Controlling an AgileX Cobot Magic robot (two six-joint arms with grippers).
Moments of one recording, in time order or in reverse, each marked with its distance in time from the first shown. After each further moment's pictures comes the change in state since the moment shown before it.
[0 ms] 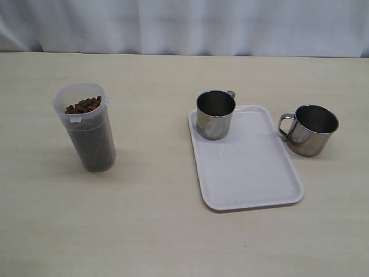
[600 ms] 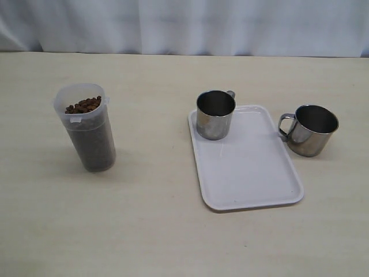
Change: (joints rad) left arm 0.000 0.000 0.000 -0.083 0.036 0.107; right arm 0.000 0.000 0.000 0.000 0.000 0.000
